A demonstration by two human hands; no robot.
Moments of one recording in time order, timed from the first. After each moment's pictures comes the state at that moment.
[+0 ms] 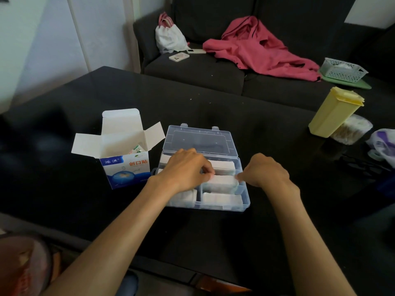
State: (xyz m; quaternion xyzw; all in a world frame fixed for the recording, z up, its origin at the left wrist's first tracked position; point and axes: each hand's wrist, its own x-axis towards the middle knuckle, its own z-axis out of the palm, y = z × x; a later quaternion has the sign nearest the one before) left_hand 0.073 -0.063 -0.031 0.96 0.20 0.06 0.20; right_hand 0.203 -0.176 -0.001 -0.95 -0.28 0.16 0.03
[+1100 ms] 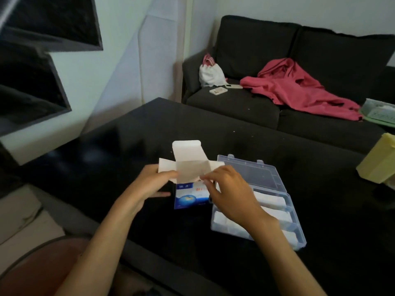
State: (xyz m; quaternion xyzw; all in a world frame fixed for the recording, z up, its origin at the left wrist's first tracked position) left_hand -0.086 -0.002 0.015 0.59 0.51 0.22 0.59; right_hand 0.063 -0.105 0.018 -0.76 -0.62 0.05 0.19
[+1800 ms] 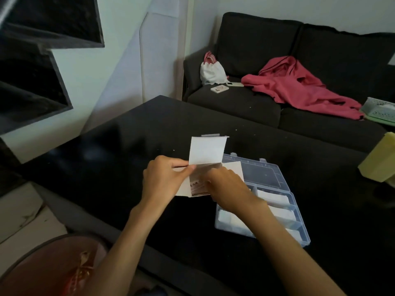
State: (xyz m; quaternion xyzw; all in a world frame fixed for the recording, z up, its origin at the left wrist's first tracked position) left_hand -0.077 -0.015 0.010 0.74 0.48 0.36 0.31; right_hand 0.060 -0.074 0.012 -0.73 -0.67 0.09 0.10
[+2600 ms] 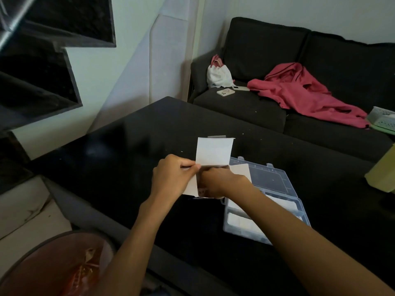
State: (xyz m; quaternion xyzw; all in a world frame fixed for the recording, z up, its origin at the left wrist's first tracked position) left_hand -0.084 -0.003 0.012 0.76 0.48 0.31 0.32; right_hand 0.045 -0.026 0.016 -0.70 -0.69 0.08 -0.14
